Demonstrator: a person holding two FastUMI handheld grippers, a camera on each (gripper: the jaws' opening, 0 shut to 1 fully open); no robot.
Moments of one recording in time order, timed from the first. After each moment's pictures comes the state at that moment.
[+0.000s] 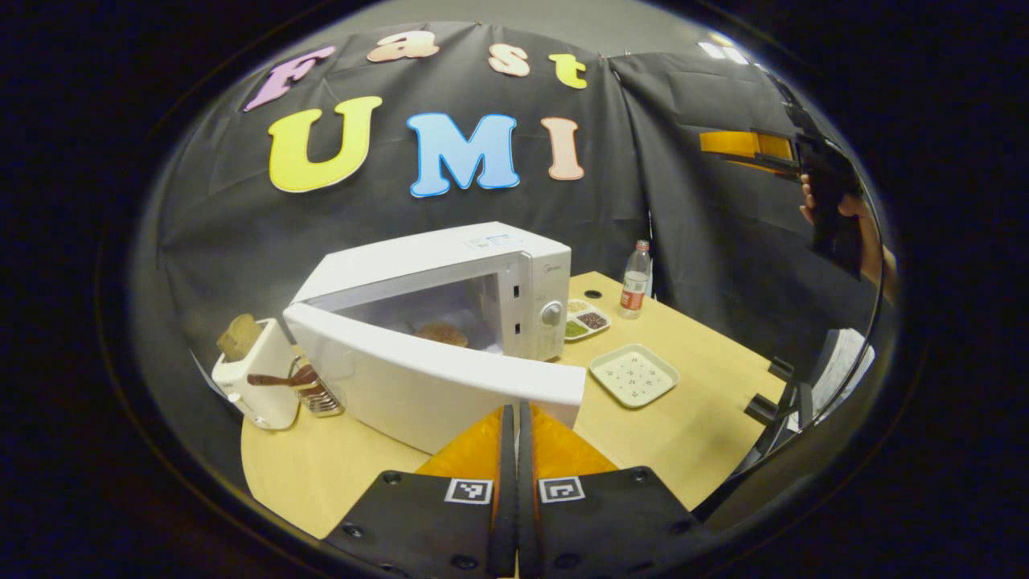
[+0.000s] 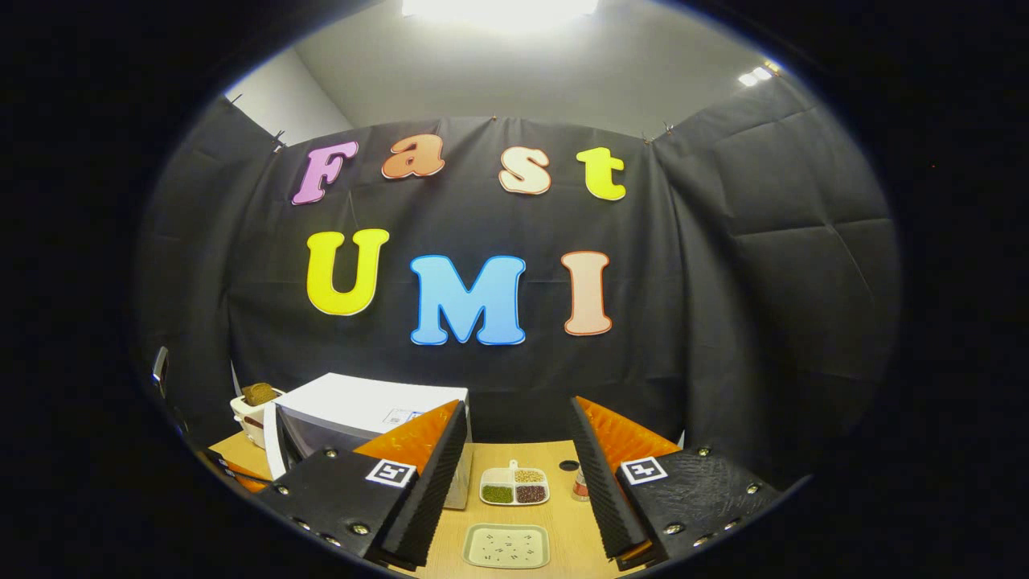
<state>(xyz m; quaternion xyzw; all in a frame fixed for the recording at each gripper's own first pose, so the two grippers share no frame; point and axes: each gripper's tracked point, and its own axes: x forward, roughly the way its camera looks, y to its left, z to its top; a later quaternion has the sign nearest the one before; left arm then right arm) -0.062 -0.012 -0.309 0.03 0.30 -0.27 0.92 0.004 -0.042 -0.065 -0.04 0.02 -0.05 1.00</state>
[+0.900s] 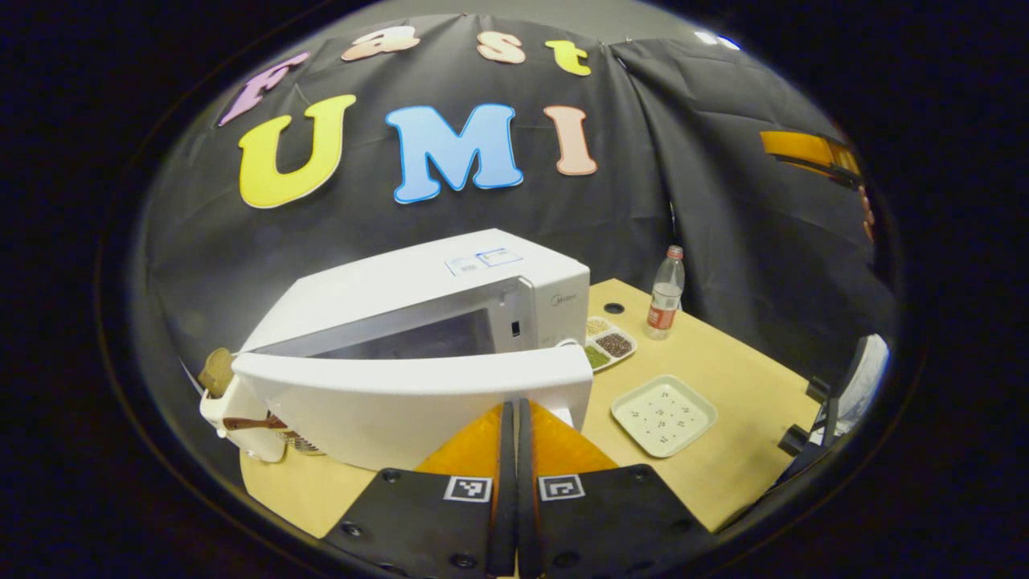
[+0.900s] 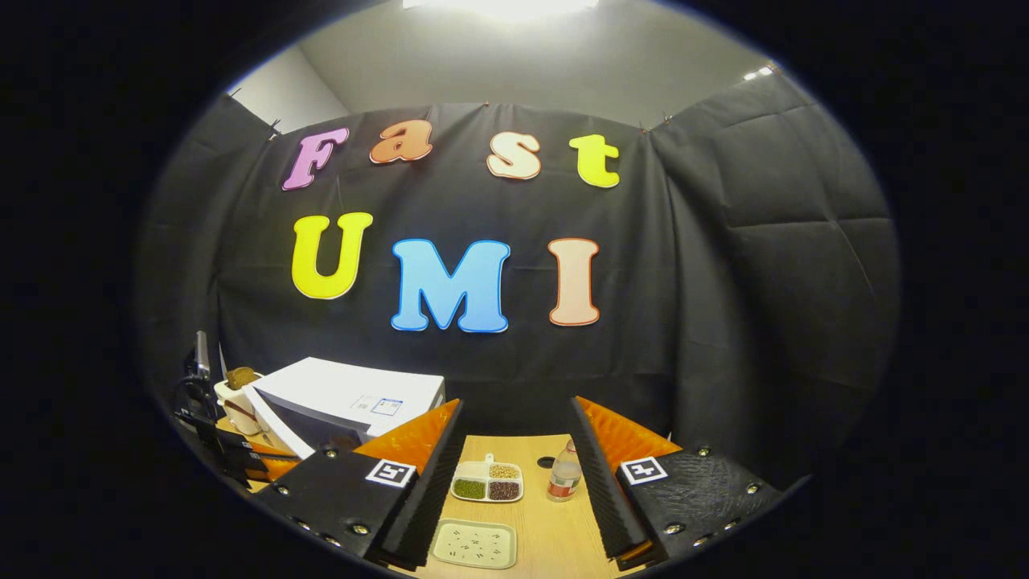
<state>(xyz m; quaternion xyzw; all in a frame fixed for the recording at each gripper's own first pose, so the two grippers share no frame) 0.042 -0.079 -0.333 0.05 0.29 -0.23 0.93 0.023 -0.082 -0.083 -0.06 0.04 -0.05 1.00</state>
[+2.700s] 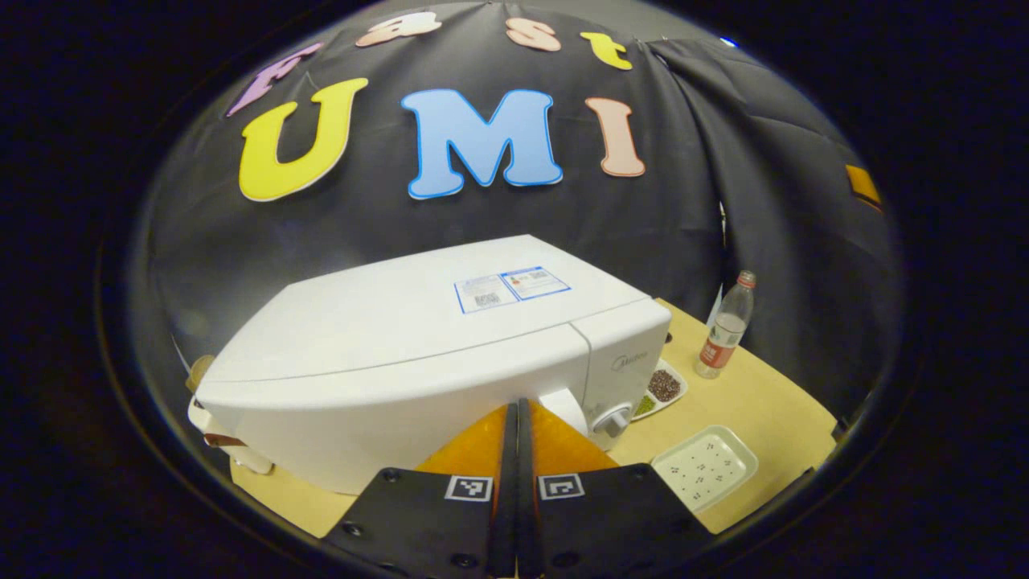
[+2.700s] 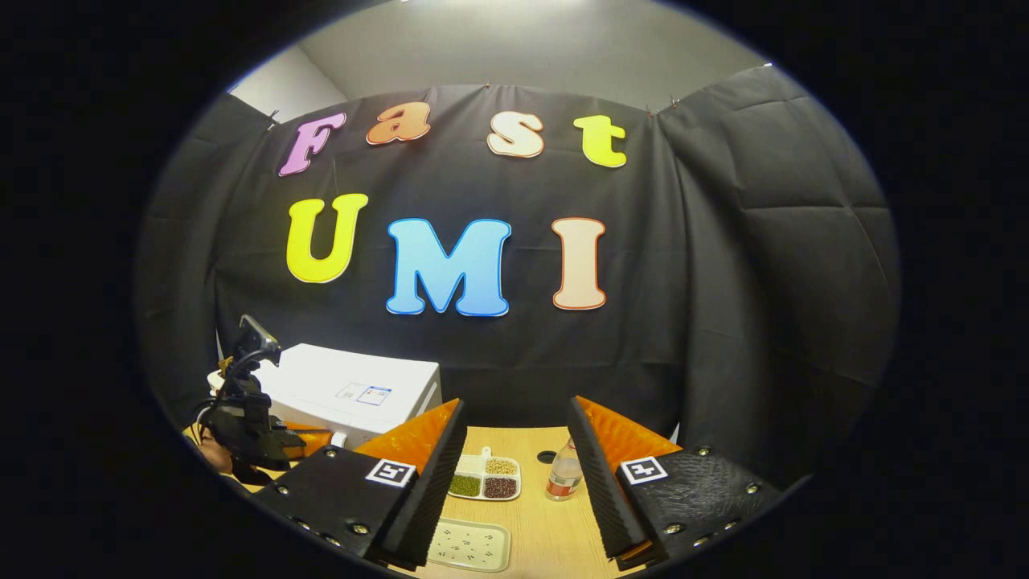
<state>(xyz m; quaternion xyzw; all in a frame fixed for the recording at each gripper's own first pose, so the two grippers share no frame) 0.151 -0.101 -0.339 0.04 0.27 -0.17 0.95 0.055 -0.093 -0.101 -0.06 0.06 -0.04 1.00</state>
